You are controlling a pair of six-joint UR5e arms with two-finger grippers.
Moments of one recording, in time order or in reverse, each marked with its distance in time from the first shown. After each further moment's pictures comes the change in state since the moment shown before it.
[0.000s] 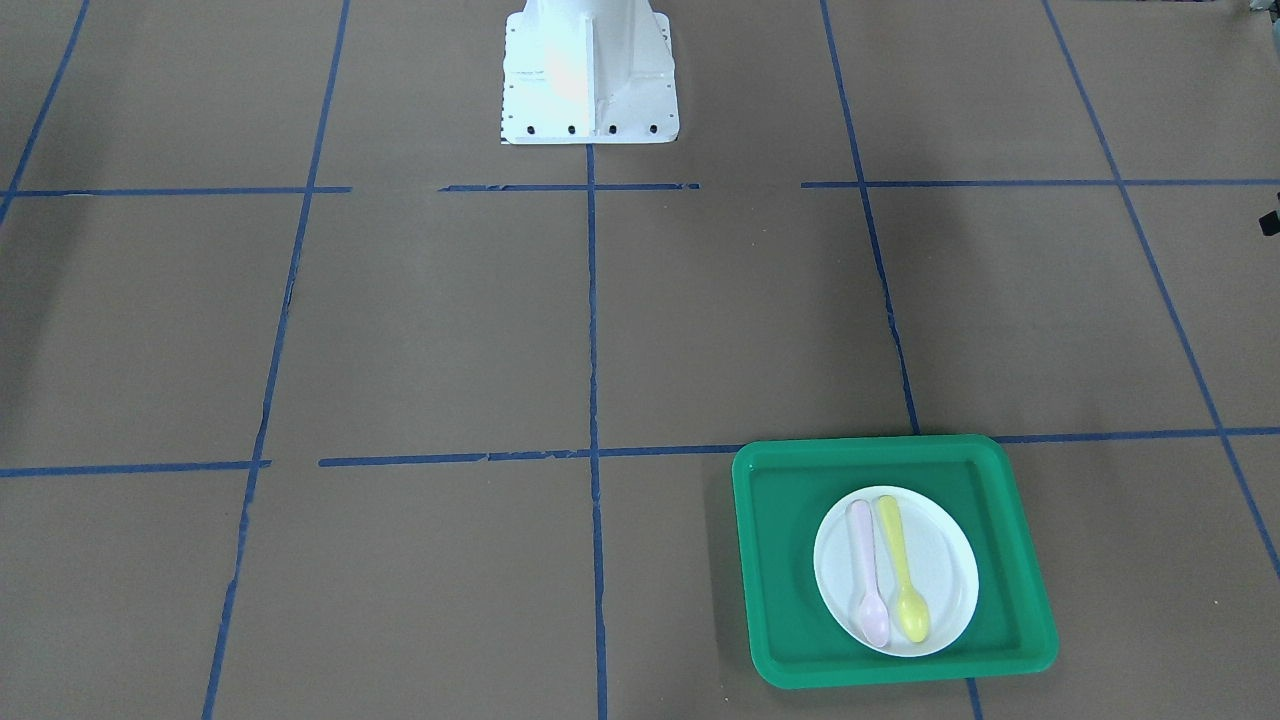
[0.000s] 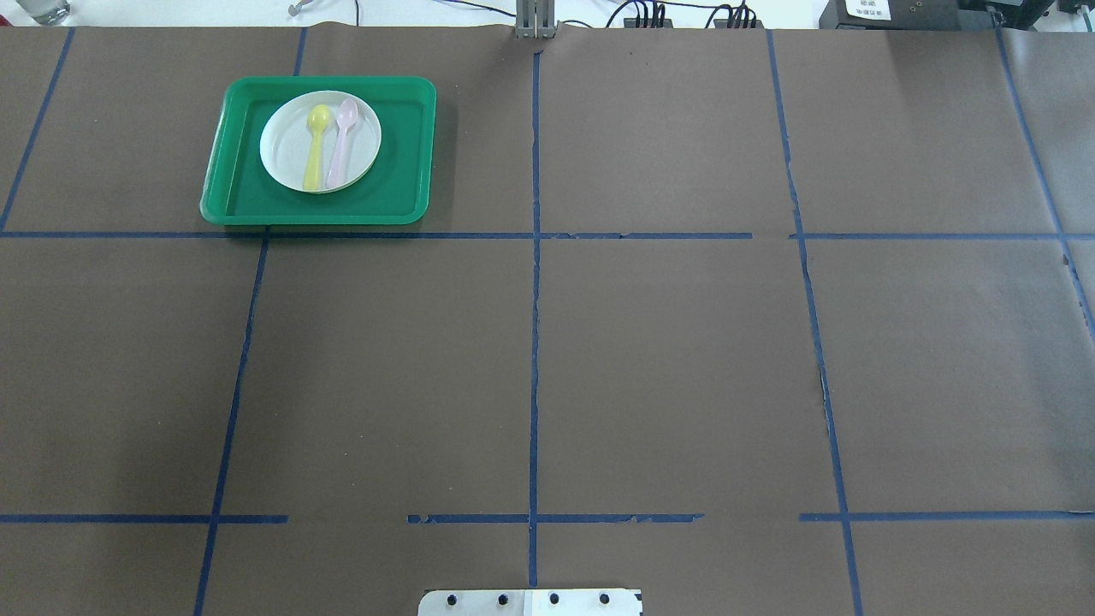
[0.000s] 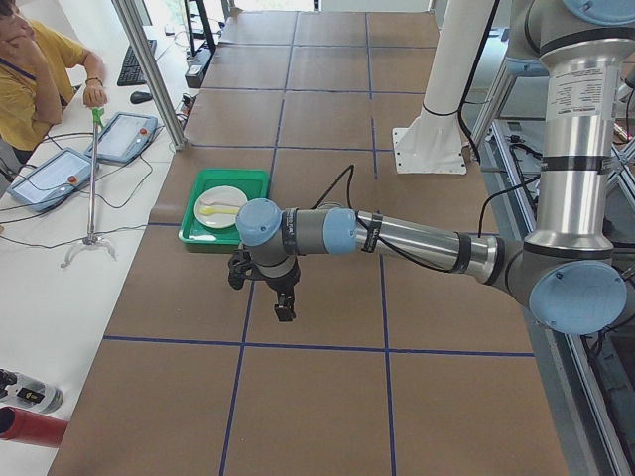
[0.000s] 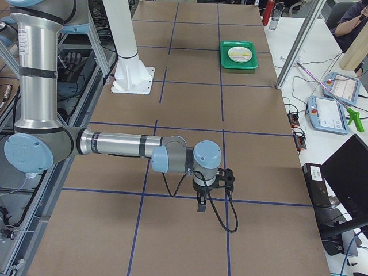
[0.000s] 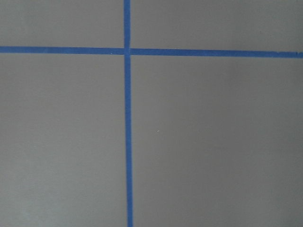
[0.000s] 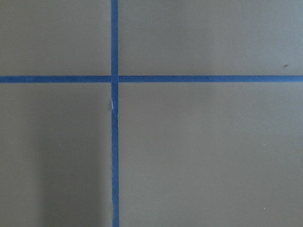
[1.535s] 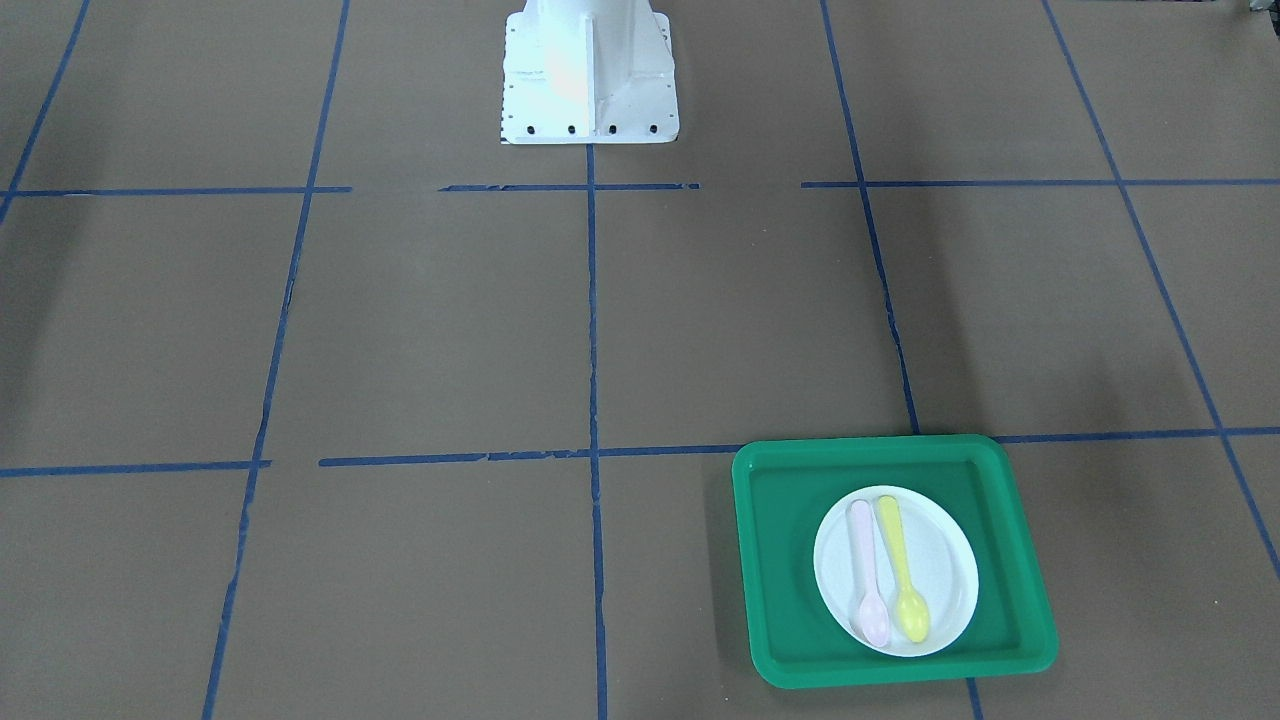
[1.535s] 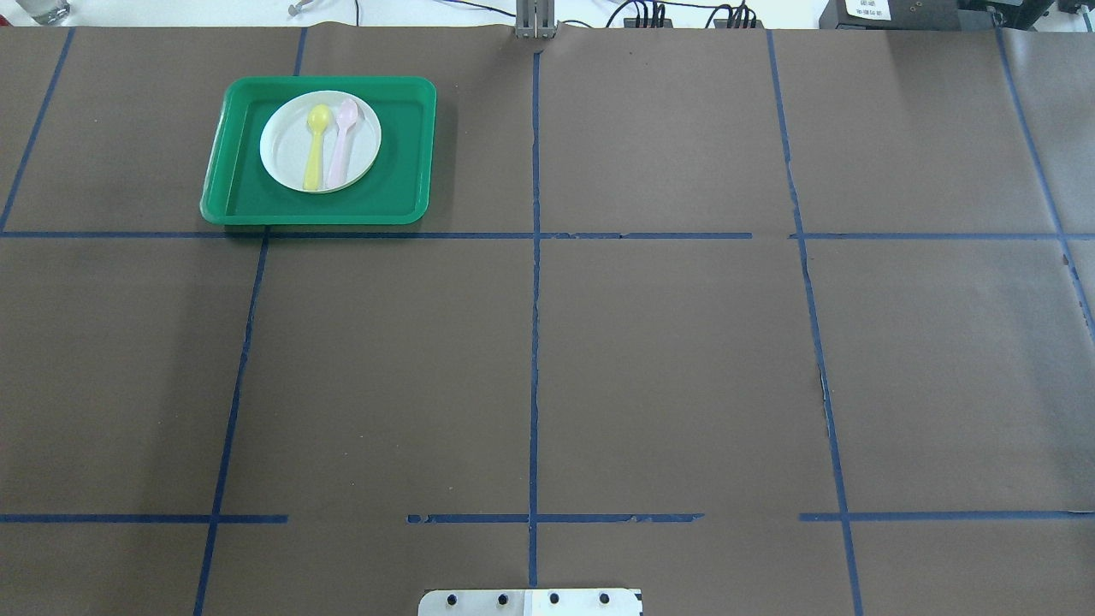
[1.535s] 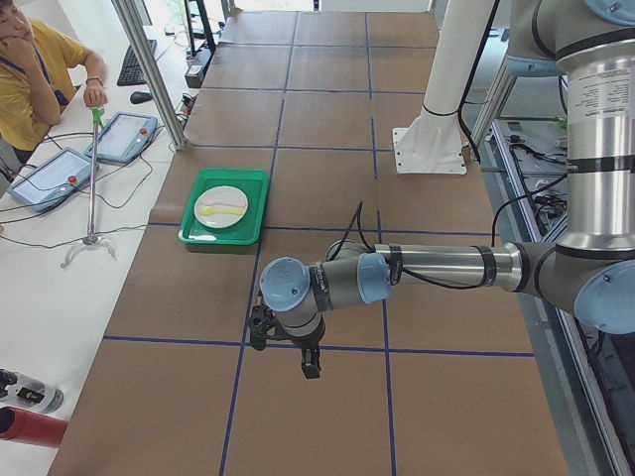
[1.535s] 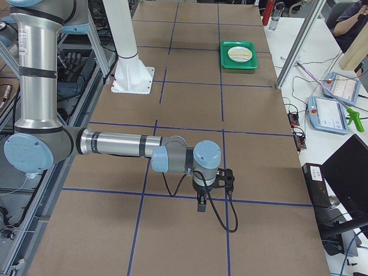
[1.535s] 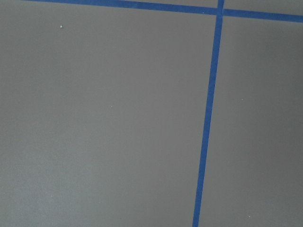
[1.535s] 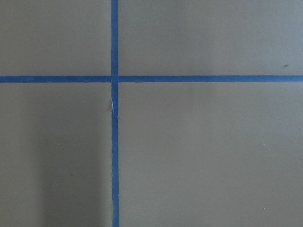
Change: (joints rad) left arm -0.103 0.088 0.116 -0.066 0.026 0.051; right arm 0.000 0.000 0.000 0.000 0.000 0.000
